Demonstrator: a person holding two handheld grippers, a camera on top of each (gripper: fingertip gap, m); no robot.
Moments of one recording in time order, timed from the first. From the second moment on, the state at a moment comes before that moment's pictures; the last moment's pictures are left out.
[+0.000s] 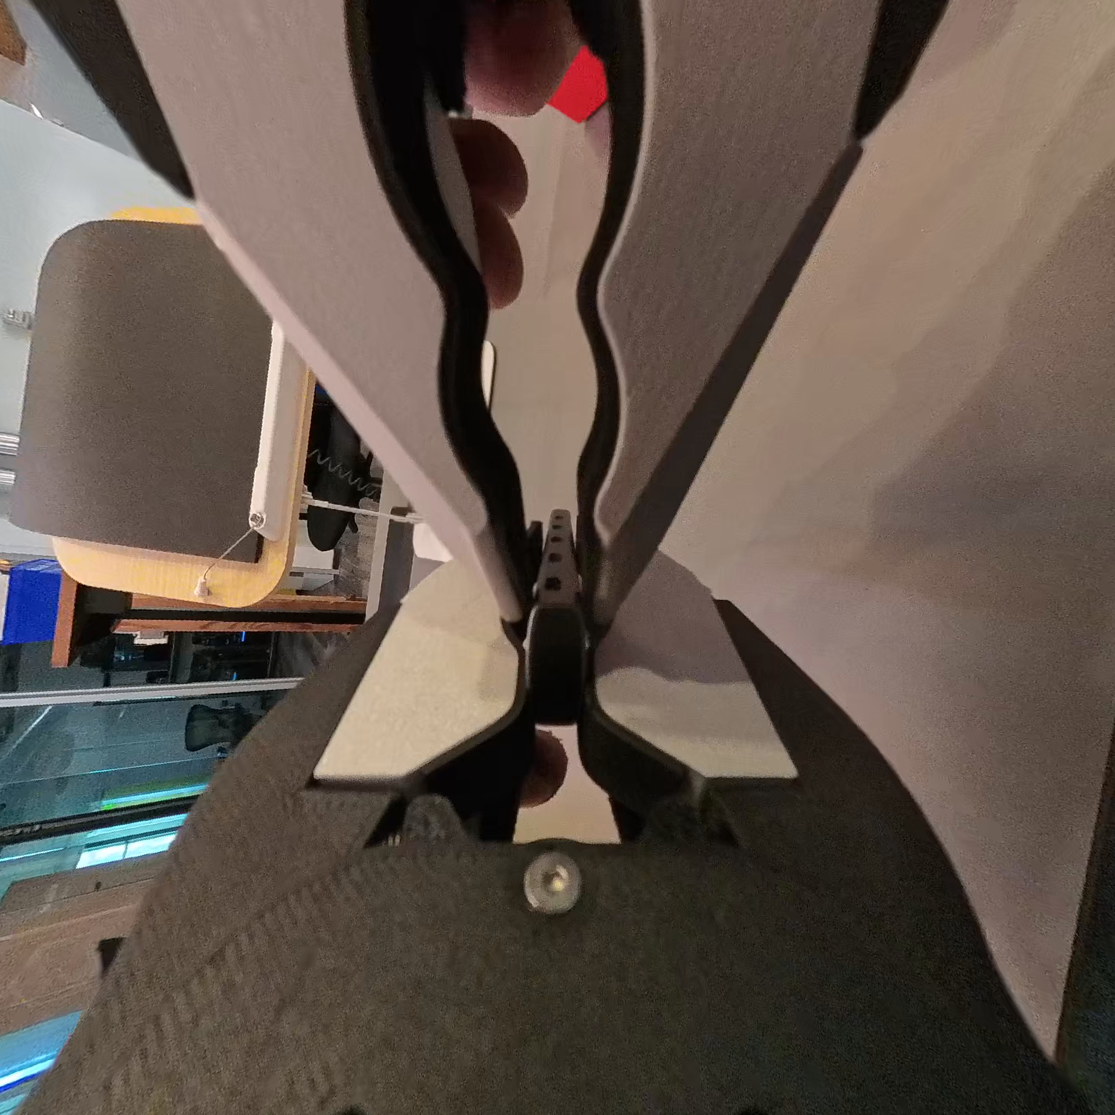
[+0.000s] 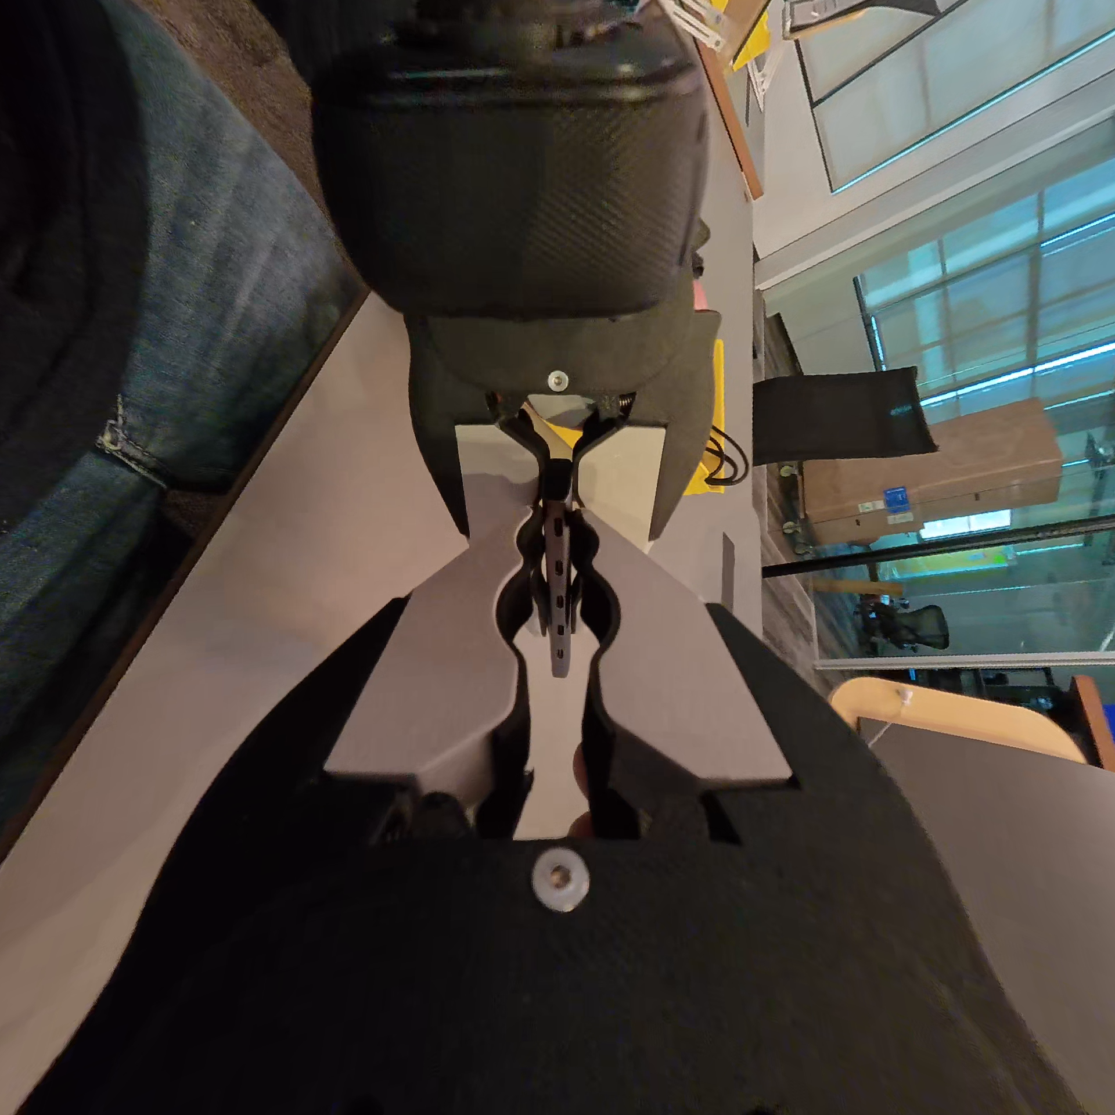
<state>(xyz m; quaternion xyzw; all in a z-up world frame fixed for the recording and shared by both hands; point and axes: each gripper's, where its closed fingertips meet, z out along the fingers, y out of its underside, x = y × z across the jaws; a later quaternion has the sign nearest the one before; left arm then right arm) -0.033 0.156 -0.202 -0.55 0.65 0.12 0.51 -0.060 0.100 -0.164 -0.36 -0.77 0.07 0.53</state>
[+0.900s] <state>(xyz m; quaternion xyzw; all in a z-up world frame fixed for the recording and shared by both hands) -0.058 0.181 -0.166 -0.54 0.58 0.17 0.58 0.139 0.189 -0.050 -0.53 -0.54 -0.04 0.65</state>
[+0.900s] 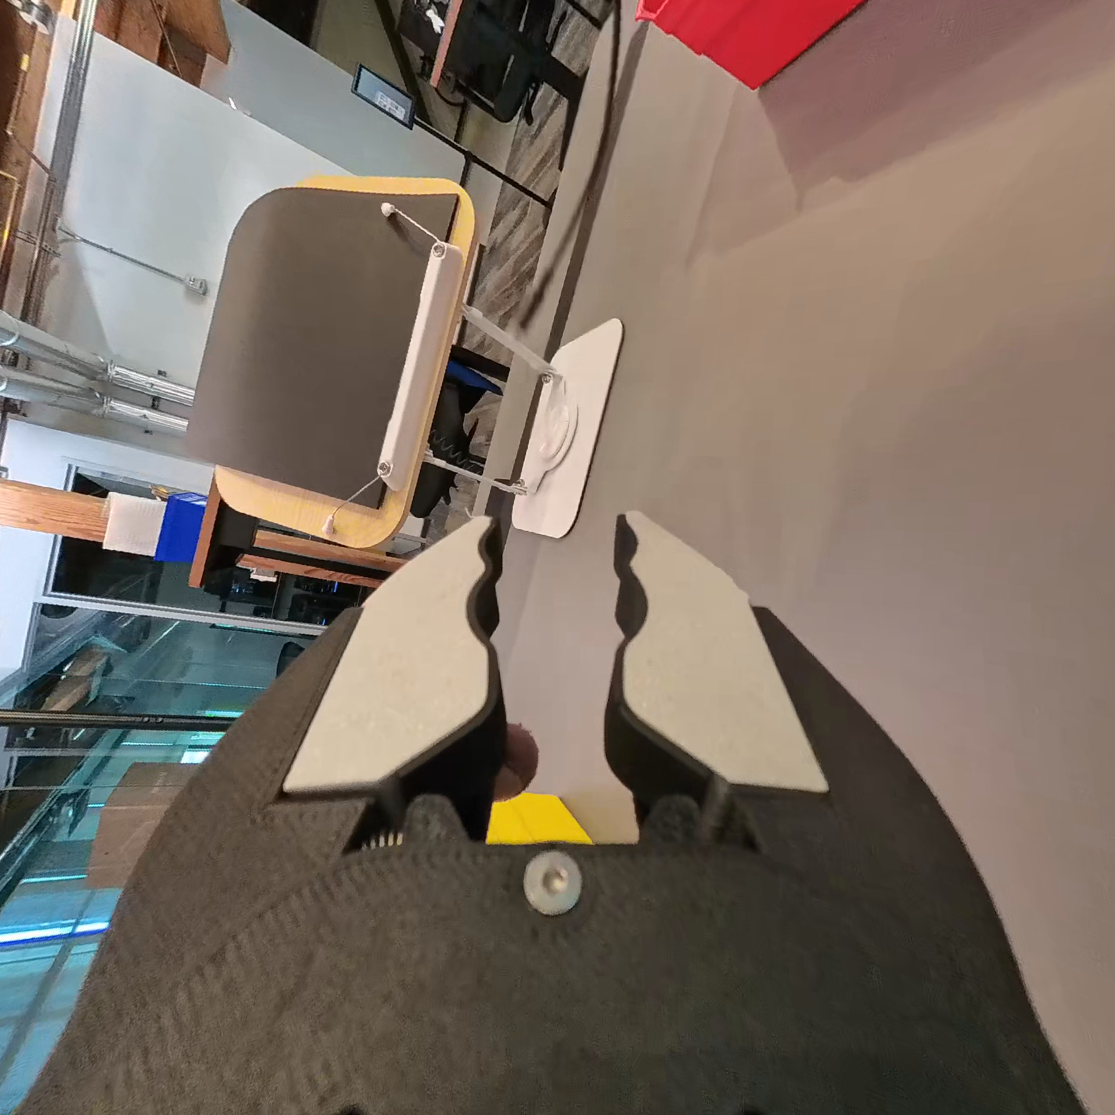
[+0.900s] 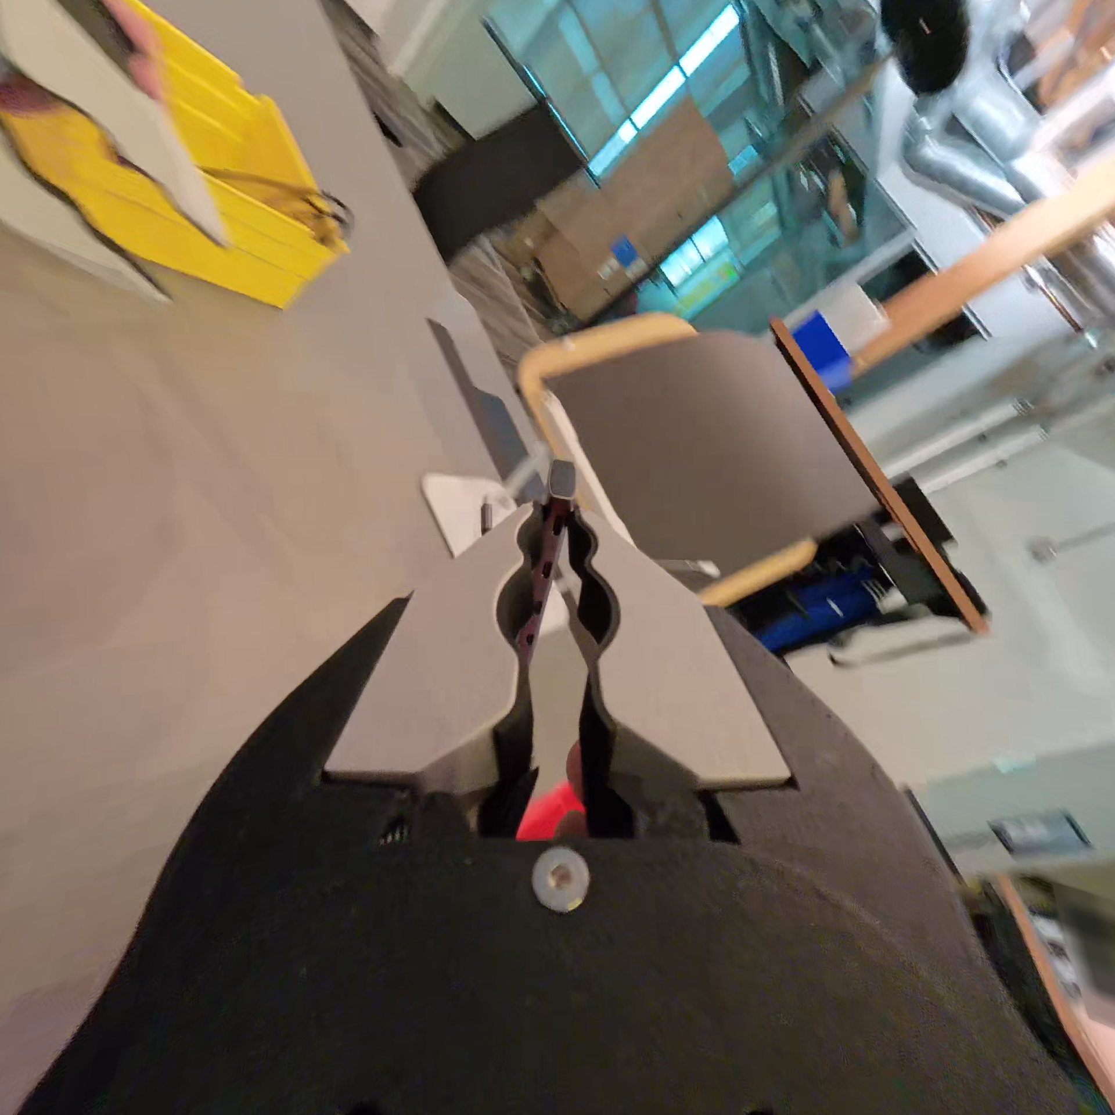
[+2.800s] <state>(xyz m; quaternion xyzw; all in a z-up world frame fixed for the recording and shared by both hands) -0.065 0.188 -0.213 -0.57 0.62 0.17 0.52 0.360 0.270 -0.132 -0.81 -0.49 -0.12 0.30</state>
